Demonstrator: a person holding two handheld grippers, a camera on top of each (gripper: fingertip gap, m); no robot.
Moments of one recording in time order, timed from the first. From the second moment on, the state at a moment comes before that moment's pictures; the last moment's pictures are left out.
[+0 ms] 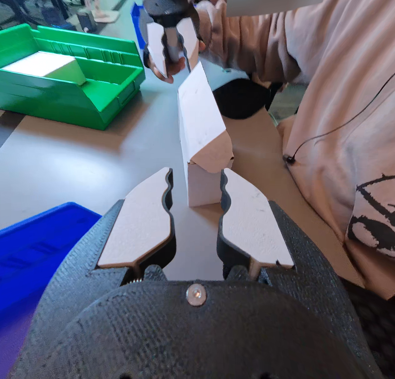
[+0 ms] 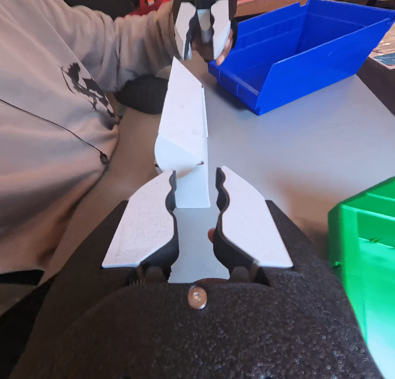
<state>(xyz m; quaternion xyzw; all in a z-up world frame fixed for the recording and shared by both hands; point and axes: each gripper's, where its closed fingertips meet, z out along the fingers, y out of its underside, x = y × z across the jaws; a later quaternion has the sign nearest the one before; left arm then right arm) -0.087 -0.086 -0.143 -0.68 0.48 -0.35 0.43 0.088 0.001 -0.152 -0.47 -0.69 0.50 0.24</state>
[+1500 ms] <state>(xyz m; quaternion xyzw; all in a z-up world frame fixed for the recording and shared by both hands) -0.039 -0.100 -0.134 -0.63 0.58 -0.35 0.39 0.075 -0.035 -0.137 -0.41 -0.75 0.52 0.11</state>
